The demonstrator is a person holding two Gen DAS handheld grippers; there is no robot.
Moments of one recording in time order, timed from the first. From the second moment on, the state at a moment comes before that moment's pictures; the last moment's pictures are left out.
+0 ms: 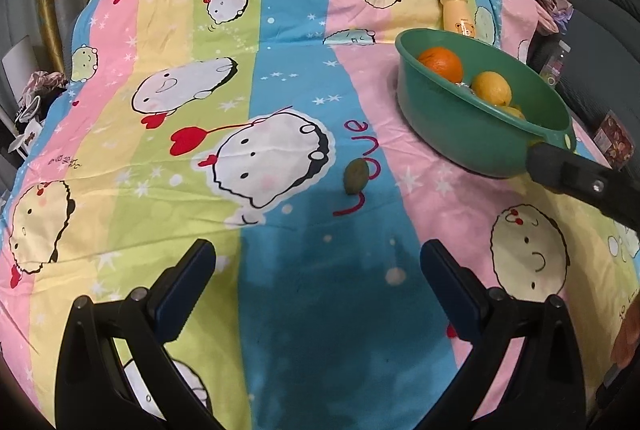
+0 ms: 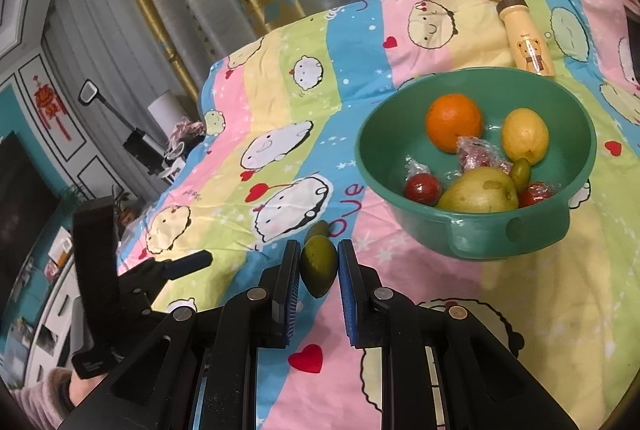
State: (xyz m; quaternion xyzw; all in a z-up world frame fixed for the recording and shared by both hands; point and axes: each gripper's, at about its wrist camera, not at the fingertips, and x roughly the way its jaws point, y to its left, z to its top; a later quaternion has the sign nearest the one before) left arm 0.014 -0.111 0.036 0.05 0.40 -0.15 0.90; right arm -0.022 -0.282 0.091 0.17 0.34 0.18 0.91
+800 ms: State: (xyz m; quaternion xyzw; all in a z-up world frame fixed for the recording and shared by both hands) left arm 0.077 -0.134 0.017 0.03 0.44 -0.20 0.88; right arm -0.019 -0.300 0.085 0.20 0.34 0.17 0.90
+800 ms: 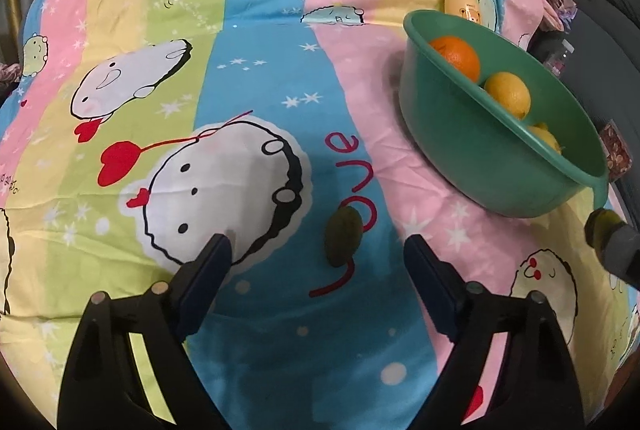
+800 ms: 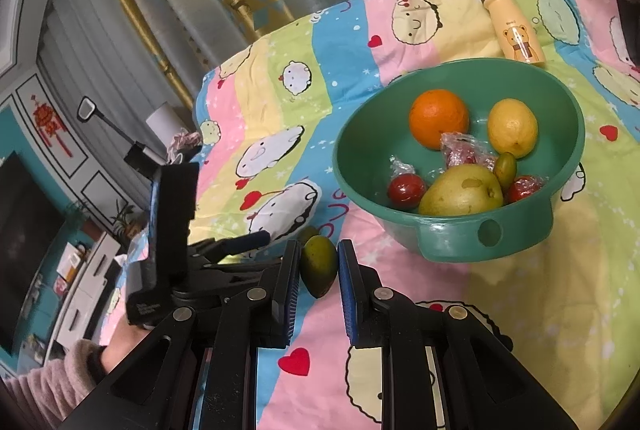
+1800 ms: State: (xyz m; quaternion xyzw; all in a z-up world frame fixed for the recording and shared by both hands) left arm 0.076 -0.149 0.018 0.09 0.42 -0.19 0.88; right arm -0.017 -0.303 0.086 0.21 0.34 0.18 0.90
